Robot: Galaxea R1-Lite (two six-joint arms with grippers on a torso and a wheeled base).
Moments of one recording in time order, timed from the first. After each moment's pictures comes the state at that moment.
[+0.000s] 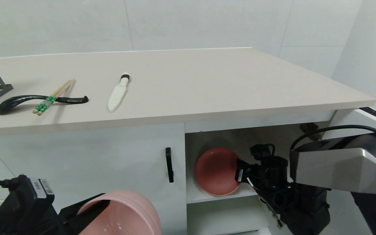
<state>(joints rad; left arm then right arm) -0.60 1.15 0.00 -0.90 -0.05 0.12 0.50 2.49 -0.56 -1.57 -0.23 0.31</state>
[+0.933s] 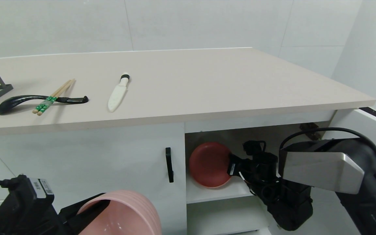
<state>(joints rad) -0.60 1.15 0.00 -0.90 -0.05 0.12 0.49 2.58 -0.72 -1.57 -0.18 0.32</state>
